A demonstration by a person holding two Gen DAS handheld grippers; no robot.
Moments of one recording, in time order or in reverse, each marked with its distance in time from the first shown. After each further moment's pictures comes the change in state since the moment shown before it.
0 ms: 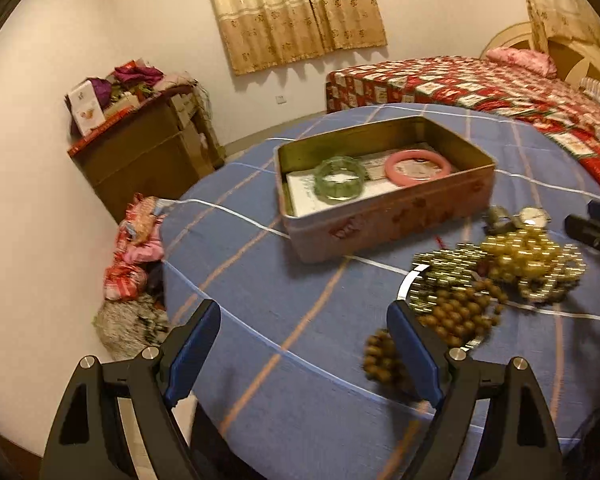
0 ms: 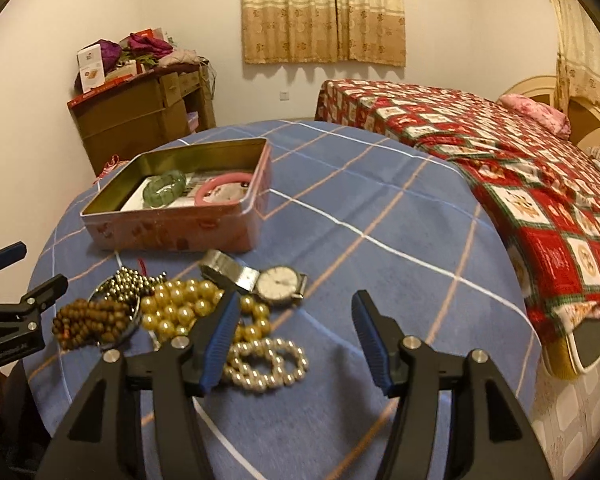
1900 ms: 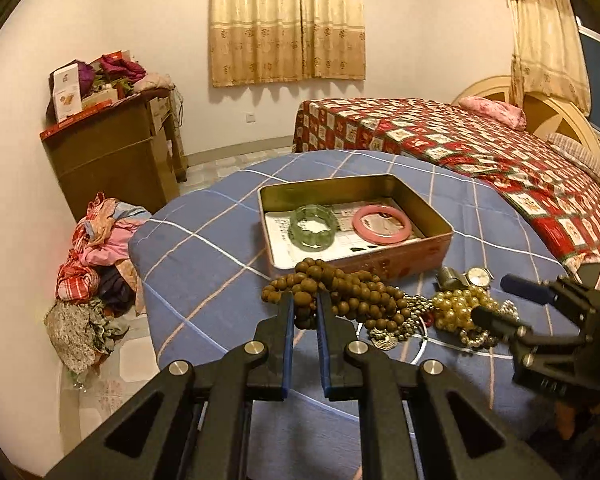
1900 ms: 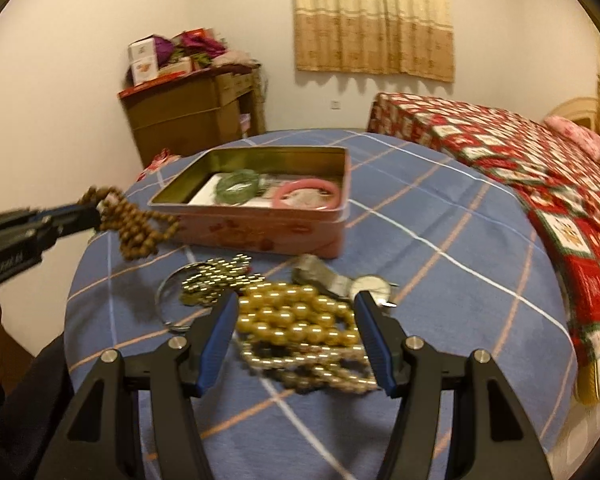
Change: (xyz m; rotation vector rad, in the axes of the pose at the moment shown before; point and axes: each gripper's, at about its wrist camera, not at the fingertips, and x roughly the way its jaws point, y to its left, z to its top) left arm -0.026 0.040 0.024 -0.113 -0.078 -0.202; right arm -0.003 0.048 0.001 -0.108 -0.029 0.166
